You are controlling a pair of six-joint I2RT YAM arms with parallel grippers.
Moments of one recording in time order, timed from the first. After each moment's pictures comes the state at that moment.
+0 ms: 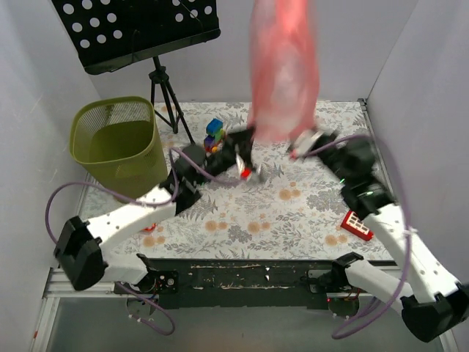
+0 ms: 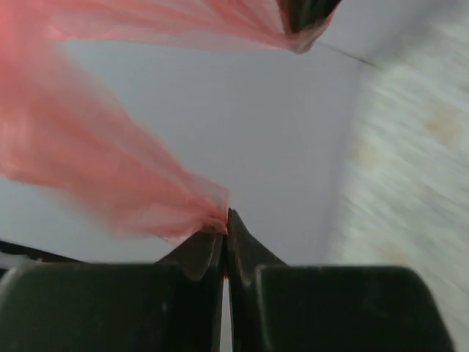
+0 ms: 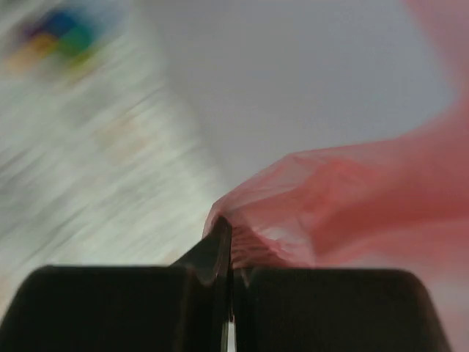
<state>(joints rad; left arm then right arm) -0.85 1.46 1.31 0.69 0.16 1.13 0.40 1.00 1.25 0.08 -0.09 -0.89</state>
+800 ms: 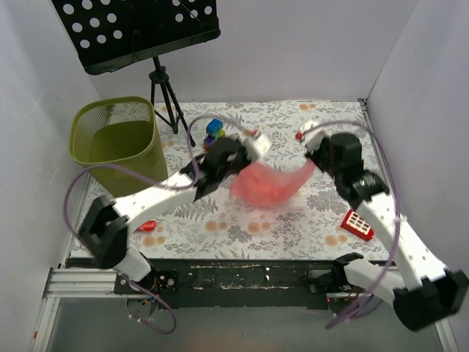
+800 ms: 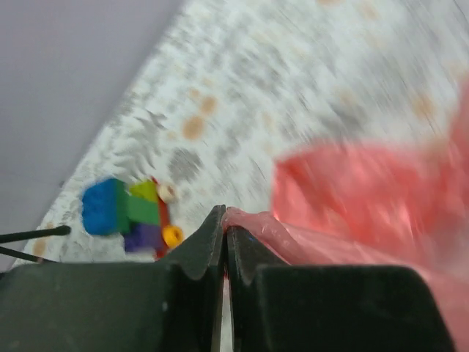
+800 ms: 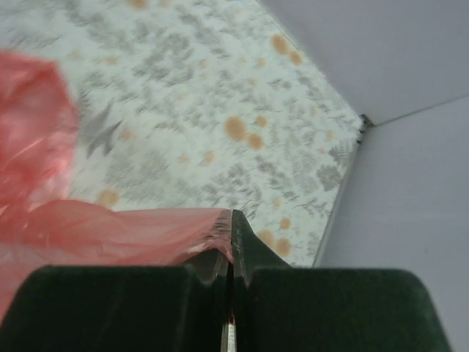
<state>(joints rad) -0.86 1.35 0.90 0.06 -0.09 0.54 0.46 0.87 0.87 -0.45 0.09 -0.57</state>
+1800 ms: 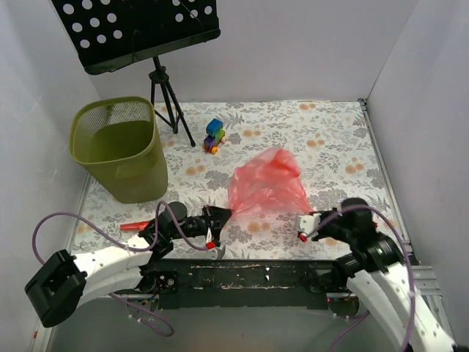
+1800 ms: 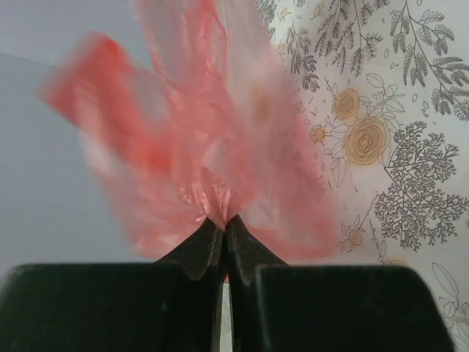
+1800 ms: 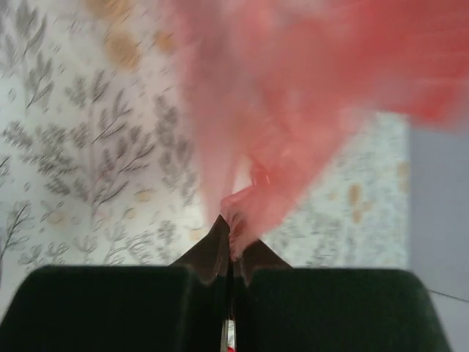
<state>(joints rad) -0.81 0.96 0.24 0.59 0.50 1.22 0.42 0.50 0.48 -0.72 -0.38 -1.14</state>
